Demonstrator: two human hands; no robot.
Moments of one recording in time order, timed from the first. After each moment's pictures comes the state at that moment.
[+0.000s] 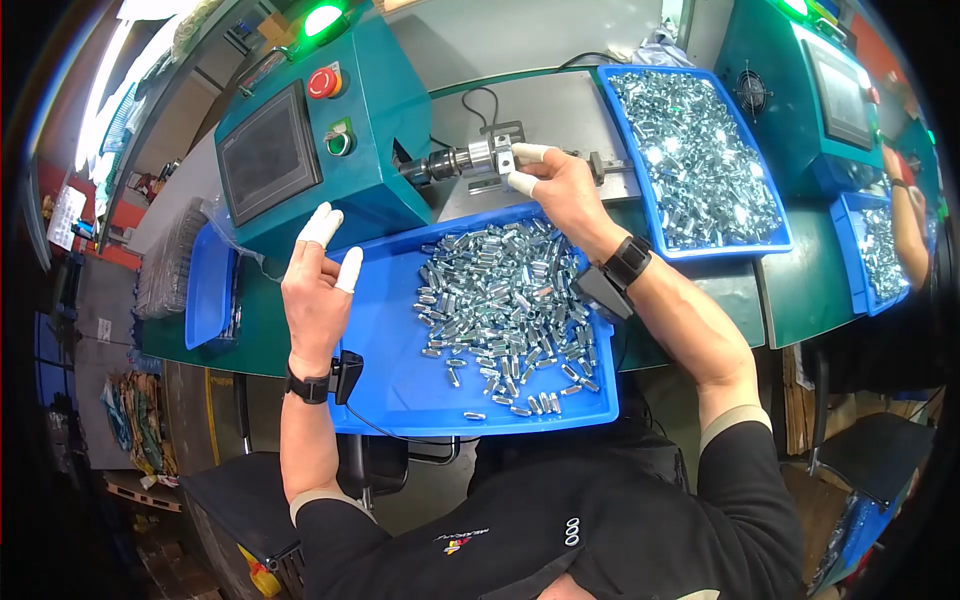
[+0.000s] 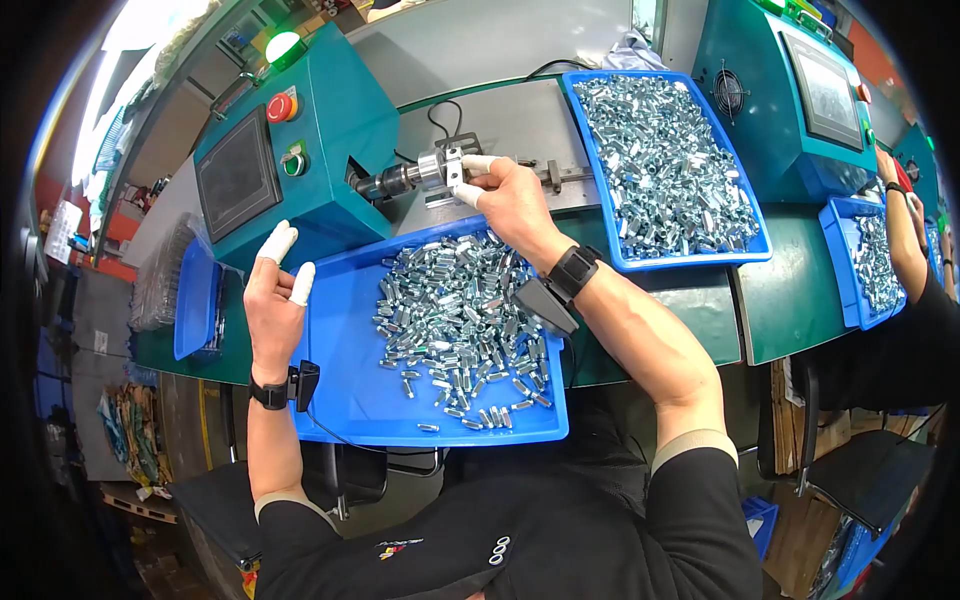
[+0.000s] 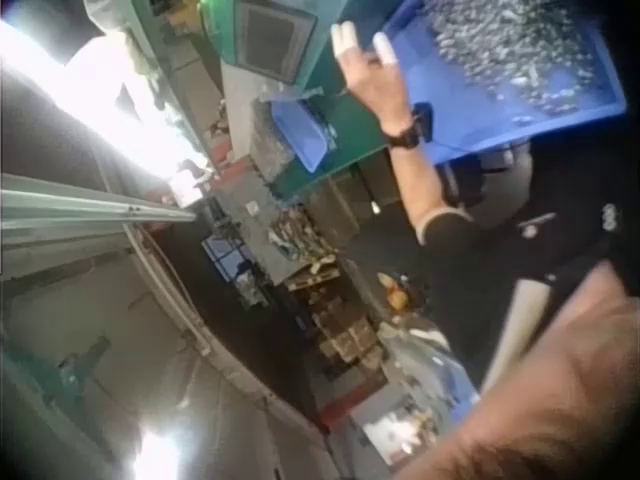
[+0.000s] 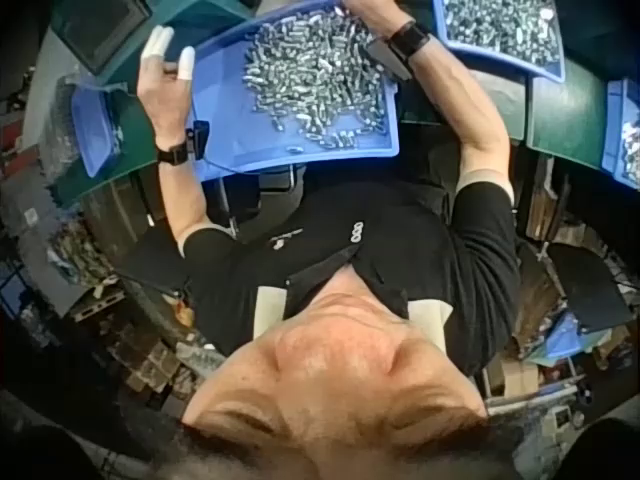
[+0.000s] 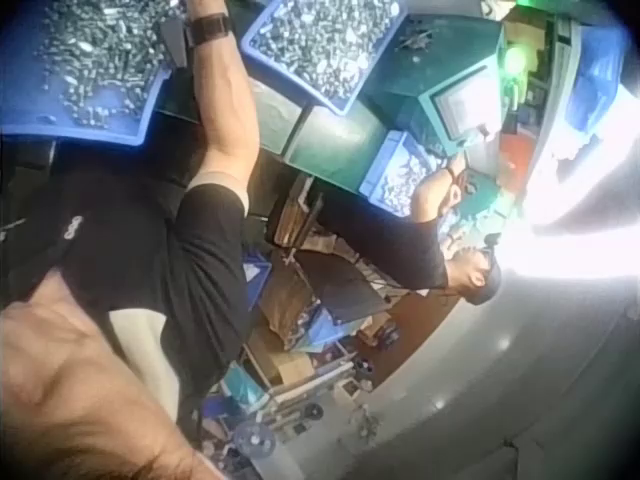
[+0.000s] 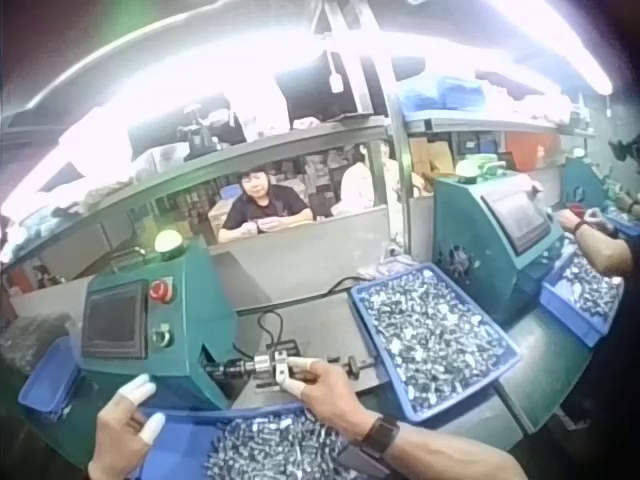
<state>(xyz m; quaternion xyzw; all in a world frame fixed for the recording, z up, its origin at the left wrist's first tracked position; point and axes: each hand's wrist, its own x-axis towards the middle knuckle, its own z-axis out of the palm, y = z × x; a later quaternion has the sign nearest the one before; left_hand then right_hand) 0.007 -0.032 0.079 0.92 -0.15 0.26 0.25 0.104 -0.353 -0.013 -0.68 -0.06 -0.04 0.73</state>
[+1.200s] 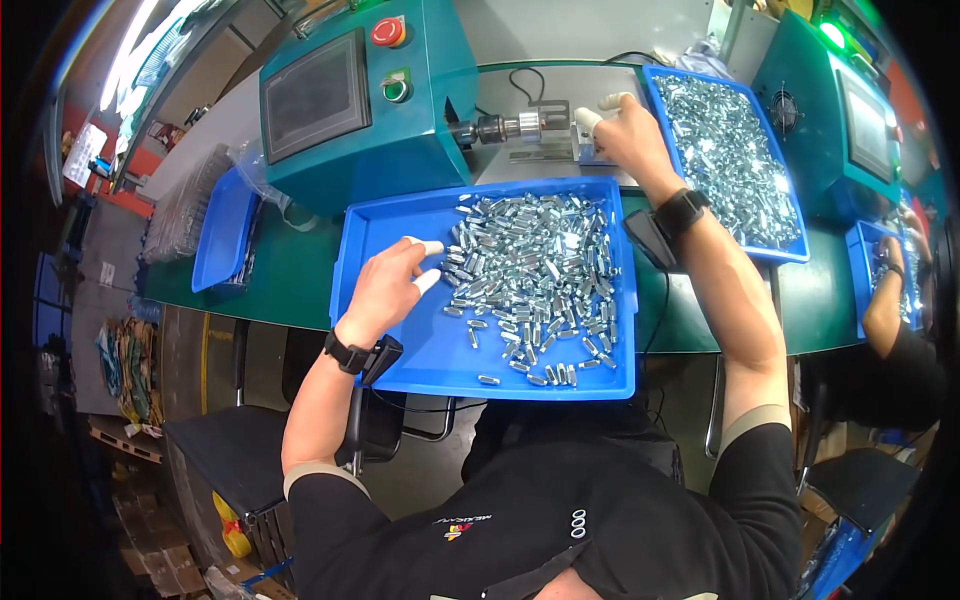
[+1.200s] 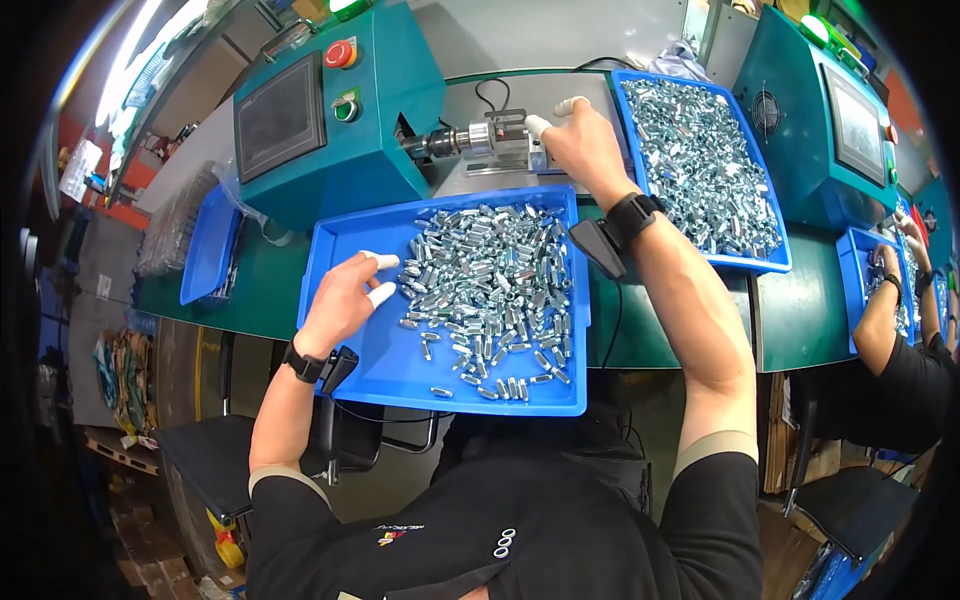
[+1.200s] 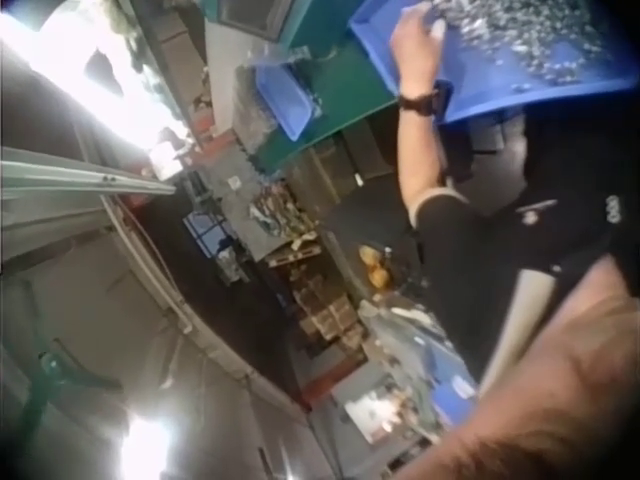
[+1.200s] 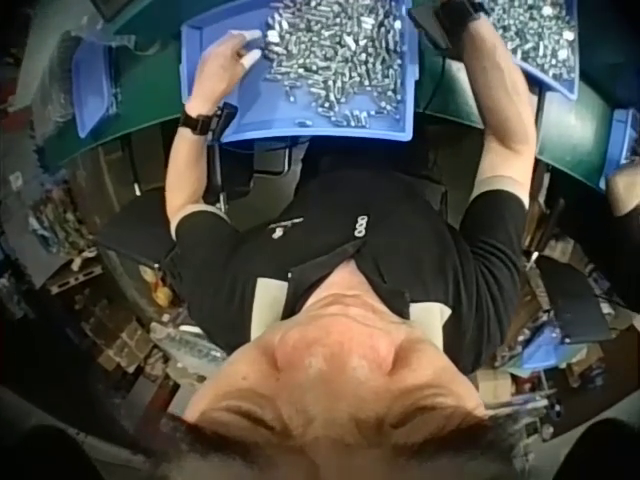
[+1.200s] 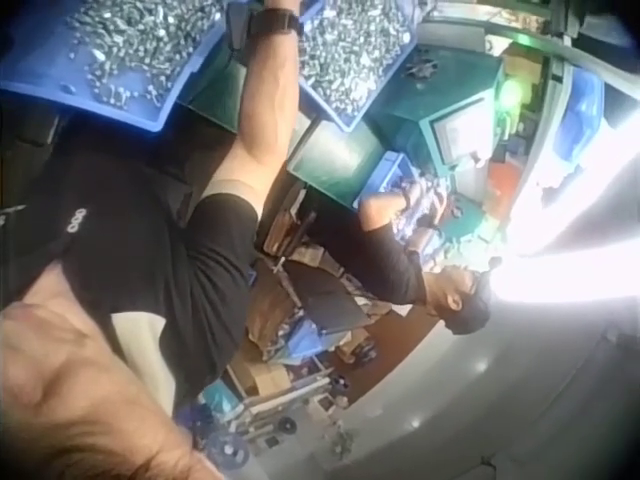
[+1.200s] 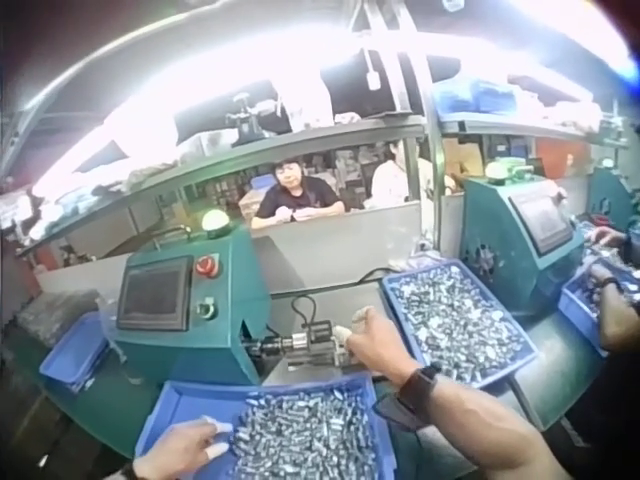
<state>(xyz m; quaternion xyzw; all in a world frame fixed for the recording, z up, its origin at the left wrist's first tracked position) -0.030 -0.031 0.027 0.95 -0.18 0.02 0.25 0.136 -0.390 0.025 -0.88 -0.01 -0.14 0.46</state>
